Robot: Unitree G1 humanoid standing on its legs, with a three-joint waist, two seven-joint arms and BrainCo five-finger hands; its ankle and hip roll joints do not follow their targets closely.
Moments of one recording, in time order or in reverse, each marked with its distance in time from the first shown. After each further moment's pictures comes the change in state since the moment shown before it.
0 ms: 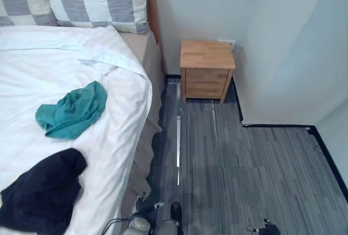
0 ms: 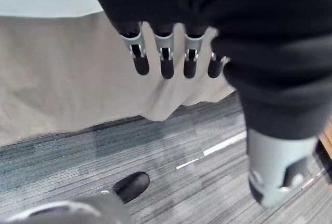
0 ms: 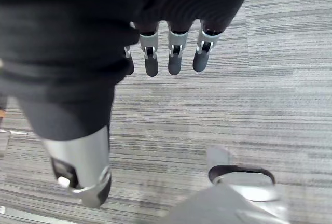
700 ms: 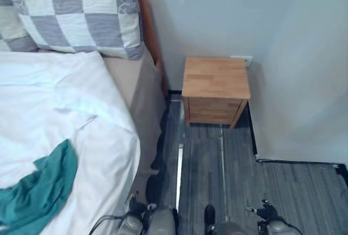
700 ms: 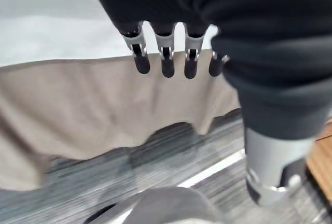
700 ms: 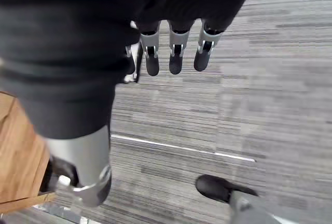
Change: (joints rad) left arm 0.010 0.060 -0.004 -0.024 0.030 -0.012 0.007; right arm -0.131 -0.022 0.011 0.062 -0.022 0.008 -0.015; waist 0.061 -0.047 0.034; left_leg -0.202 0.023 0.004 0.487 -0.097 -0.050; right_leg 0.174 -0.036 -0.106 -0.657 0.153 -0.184
